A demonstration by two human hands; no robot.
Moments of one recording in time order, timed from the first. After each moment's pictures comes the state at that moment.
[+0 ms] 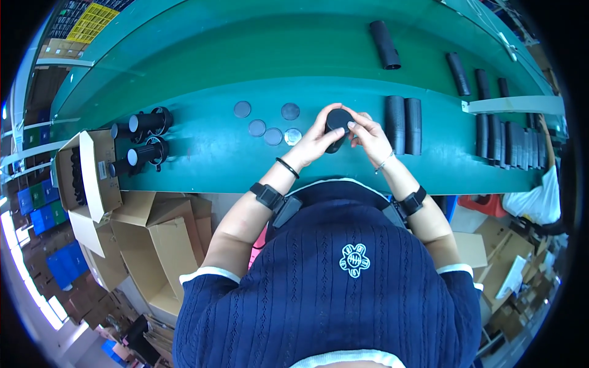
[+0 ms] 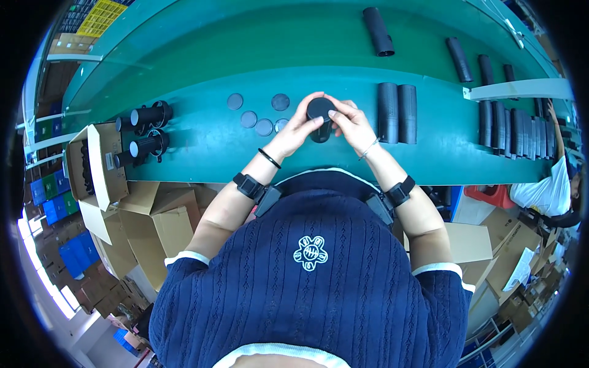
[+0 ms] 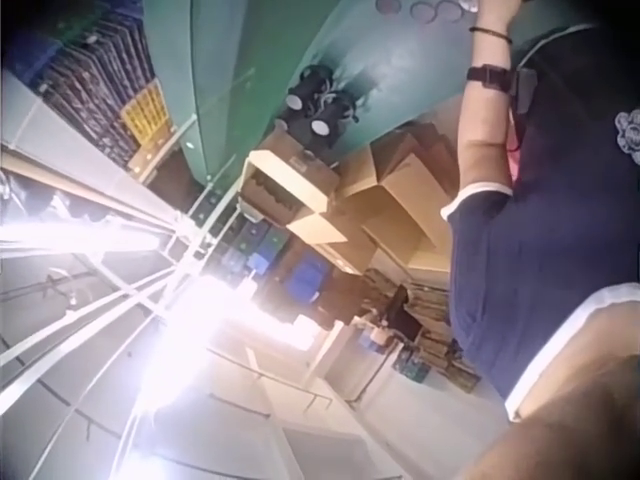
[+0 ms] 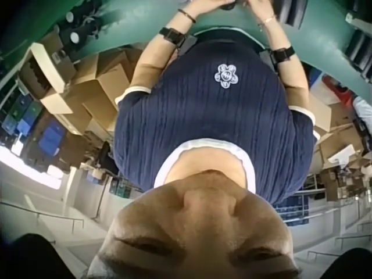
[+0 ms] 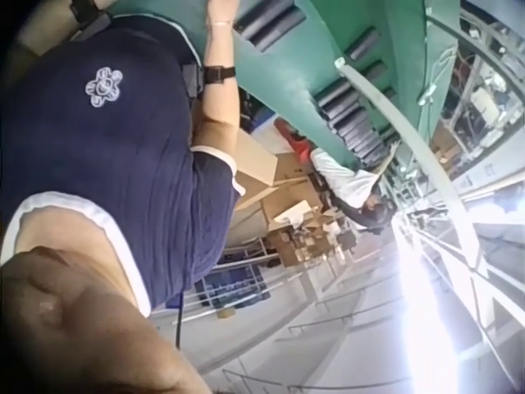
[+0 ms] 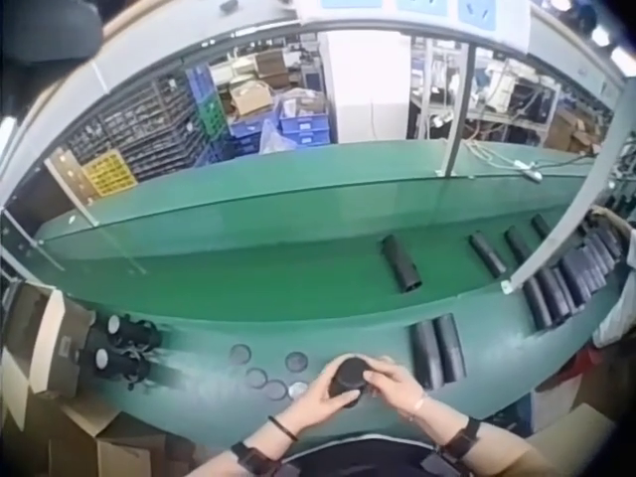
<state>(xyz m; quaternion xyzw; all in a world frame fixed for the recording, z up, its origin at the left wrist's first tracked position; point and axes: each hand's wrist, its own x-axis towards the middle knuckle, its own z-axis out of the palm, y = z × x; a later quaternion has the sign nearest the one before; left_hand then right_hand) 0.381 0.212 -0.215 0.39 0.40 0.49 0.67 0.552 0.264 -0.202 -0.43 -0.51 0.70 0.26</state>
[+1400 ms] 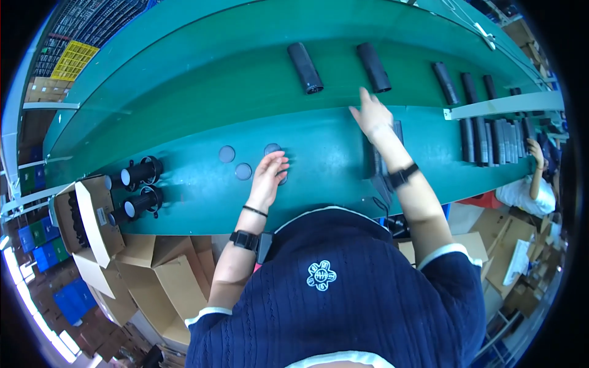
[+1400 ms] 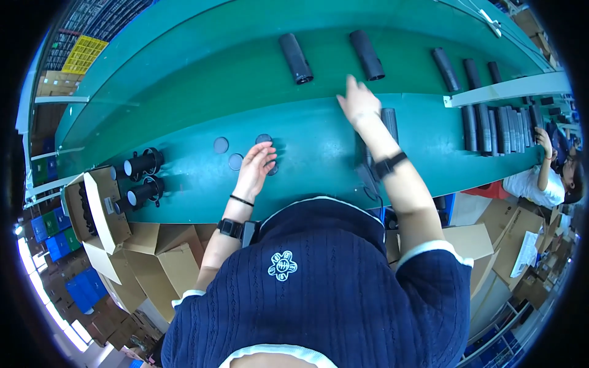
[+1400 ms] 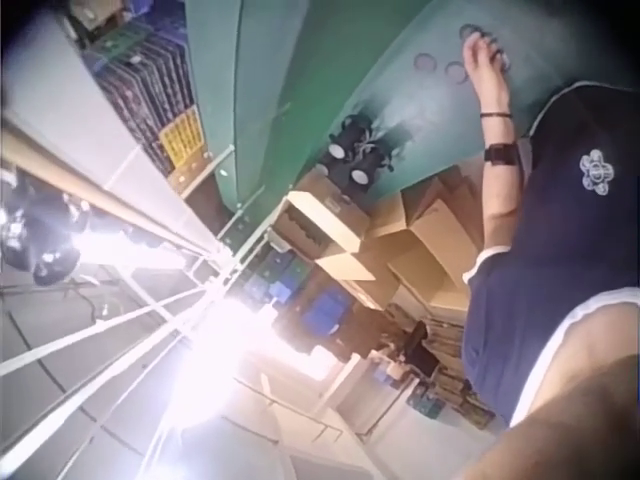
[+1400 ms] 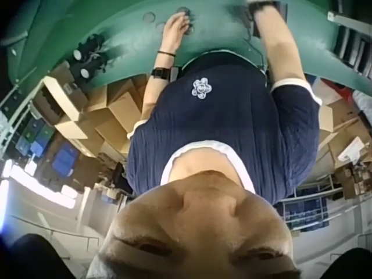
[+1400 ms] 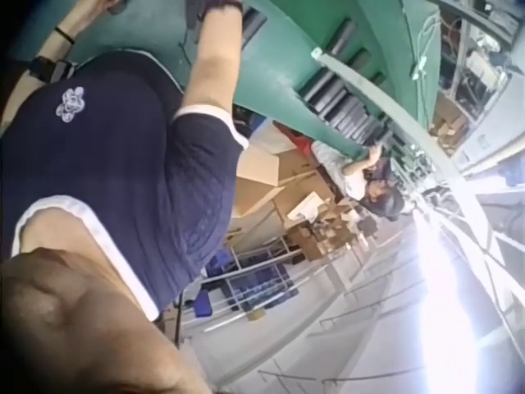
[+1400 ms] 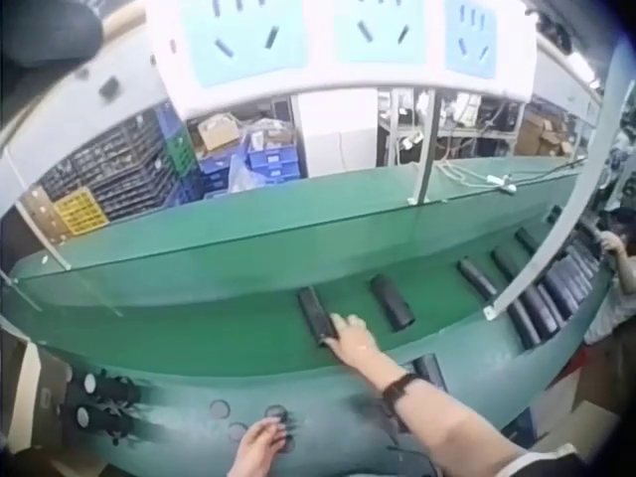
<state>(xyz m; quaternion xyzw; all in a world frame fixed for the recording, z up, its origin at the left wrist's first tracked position) 0.332 0.210 -0.249 0.12 0.54 0.52 0.65 0.579 0.410 -0.210 -0.65 -0.75 0.13 -0.02</state>
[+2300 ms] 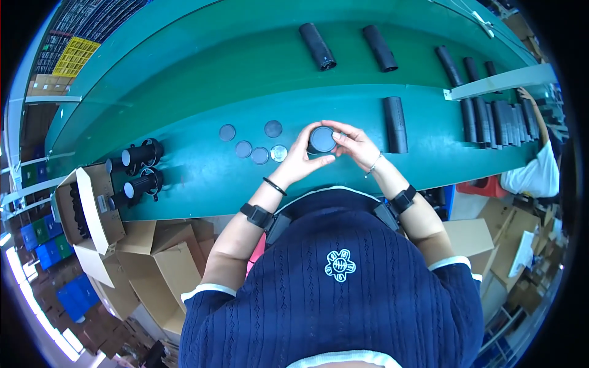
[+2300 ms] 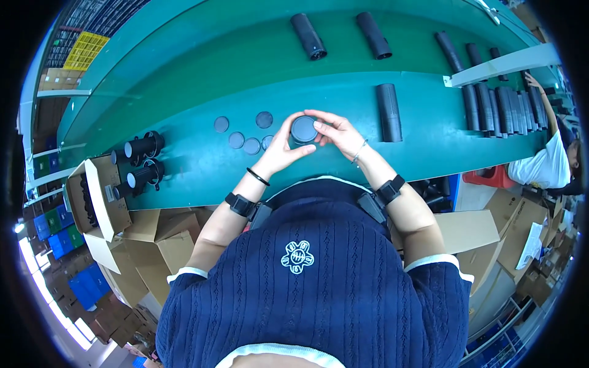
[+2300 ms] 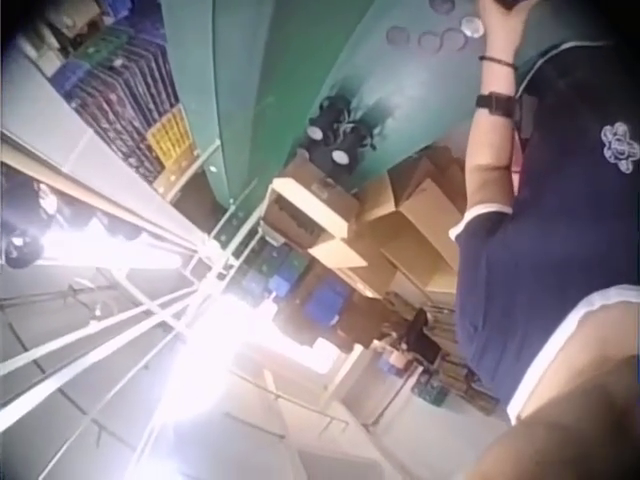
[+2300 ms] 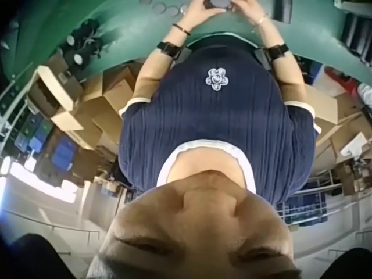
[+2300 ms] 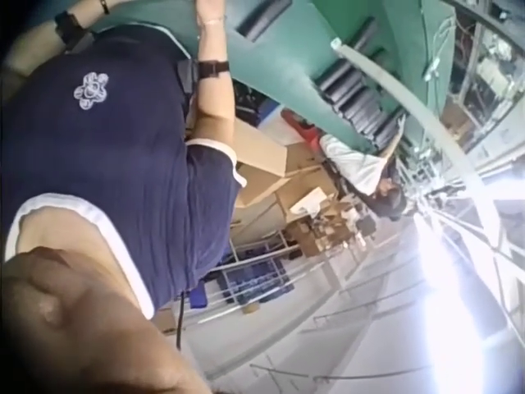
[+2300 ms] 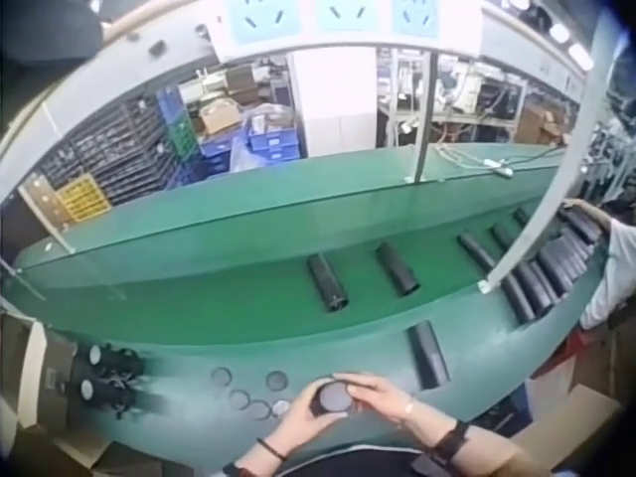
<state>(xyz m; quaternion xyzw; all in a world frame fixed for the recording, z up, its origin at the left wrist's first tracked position) 0.366 0.206 -0.217 0.57 0.50 0.43 0.49 0.553 0.267 -0.211 -0.36 -0.46 0.78 0.24</state>
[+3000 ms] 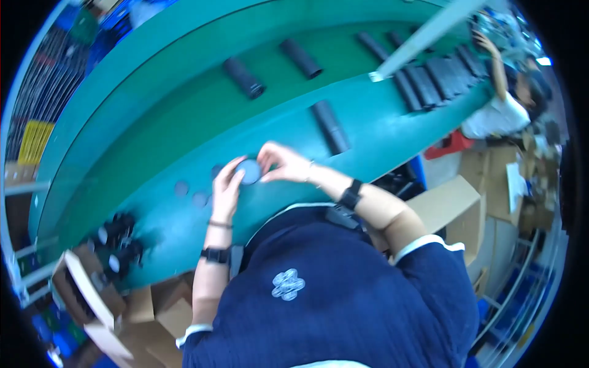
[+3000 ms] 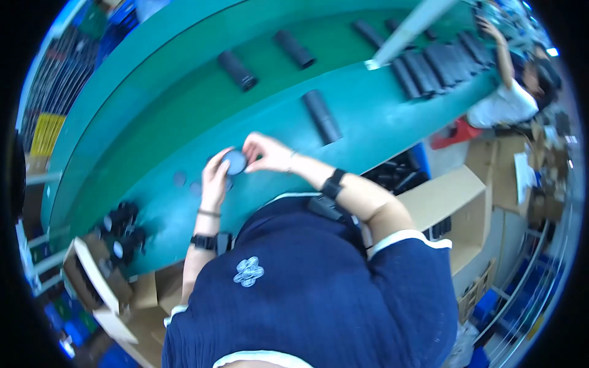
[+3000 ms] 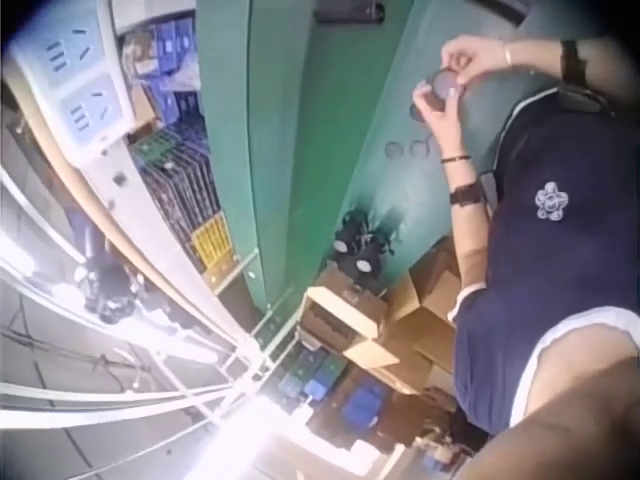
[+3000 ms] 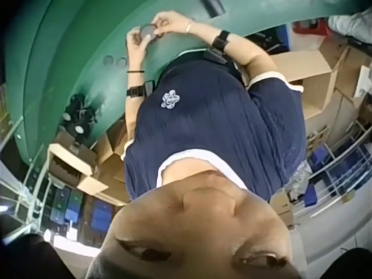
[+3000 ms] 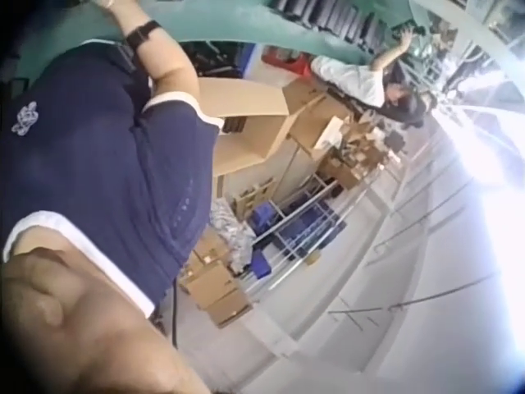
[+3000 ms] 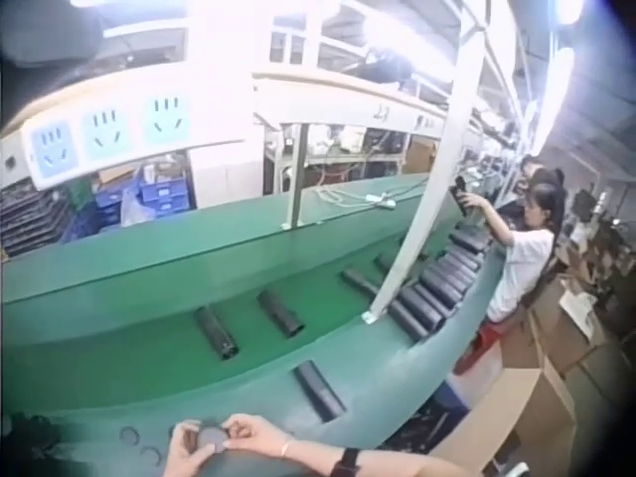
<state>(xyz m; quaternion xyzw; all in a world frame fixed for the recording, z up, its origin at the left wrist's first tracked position) 0.340 0.213 -0.249 0.45 0.47 0.49 0.58 0.550 0.269 -0.250 -0.29 -0.63 0.67 0.26</state>
